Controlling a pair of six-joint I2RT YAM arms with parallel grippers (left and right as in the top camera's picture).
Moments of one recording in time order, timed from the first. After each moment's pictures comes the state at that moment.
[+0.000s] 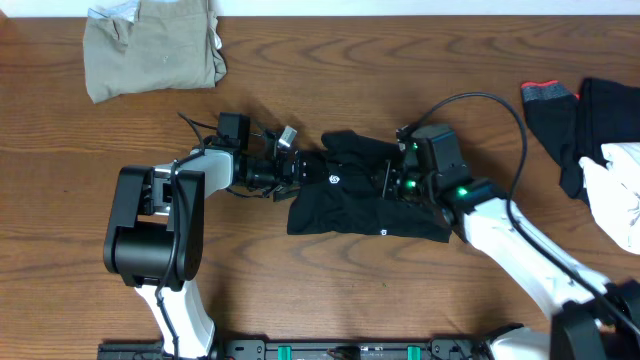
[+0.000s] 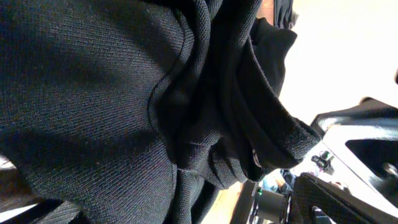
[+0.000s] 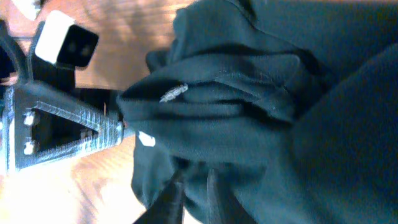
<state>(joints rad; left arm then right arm) -0.13 2.00 1.00 -0.30 1.11 -0.25 0.41 1.49 0.82 -0.21 -0.36 0.64</state>
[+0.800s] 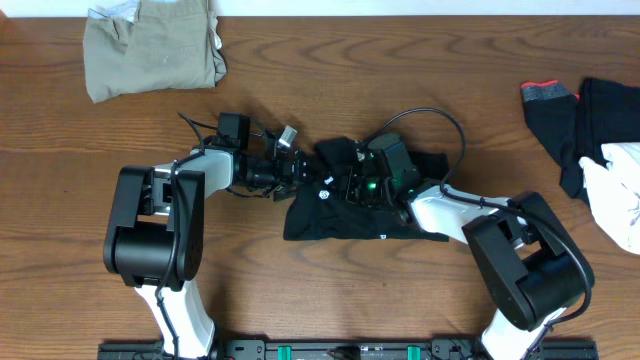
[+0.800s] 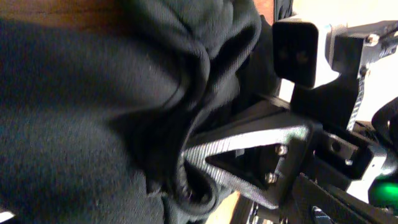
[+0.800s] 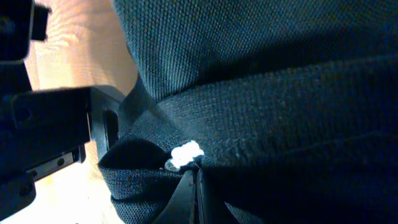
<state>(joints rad) -0.13 2.00 1.00 -0.30 1.11 -0.25 0.53 1.88 0.82 0.20 -0.50 0.86</state>
